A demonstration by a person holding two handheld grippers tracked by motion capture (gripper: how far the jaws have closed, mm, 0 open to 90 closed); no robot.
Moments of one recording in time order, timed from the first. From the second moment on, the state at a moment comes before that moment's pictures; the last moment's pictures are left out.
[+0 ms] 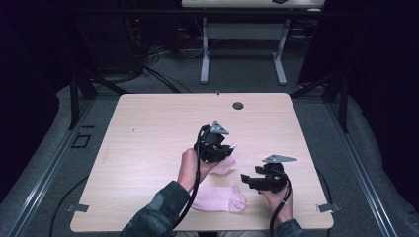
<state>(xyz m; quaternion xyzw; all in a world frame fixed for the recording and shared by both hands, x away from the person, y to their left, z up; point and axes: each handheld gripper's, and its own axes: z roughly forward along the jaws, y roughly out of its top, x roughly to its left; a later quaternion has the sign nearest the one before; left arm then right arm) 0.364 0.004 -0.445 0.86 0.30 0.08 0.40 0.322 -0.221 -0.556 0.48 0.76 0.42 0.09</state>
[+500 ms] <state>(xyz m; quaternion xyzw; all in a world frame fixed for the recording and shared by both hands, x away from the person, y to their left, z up) 0.355 0.000 -0.440 0.86 0.29 0.05 0.43 0.363 -0.204 -0.569 0.47 0.75 0.46 0.01</state>
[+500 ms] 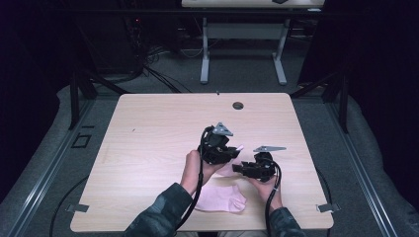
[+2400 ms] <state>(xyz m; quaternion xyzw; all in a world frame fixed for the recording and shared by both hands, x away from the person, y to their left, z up) 0.372 0.076 -0.558 0.83 0.44 0.05 0.34 0.378 -0.189 -0.562 0.46 0.81 0.36 0.04</state>
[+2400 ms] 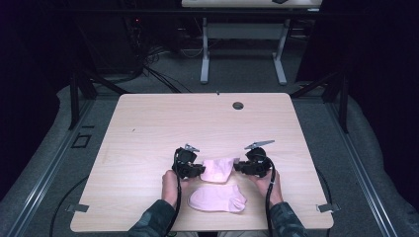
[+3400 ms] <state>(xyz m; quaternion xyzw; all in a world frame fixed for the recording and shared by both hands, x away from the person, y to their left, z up) 0.366 0.096 -0.555 0.81 0.46 0.05 0.35 0.378 -0.201 -0.547 0.47 0.82 0.32 0.04</state>
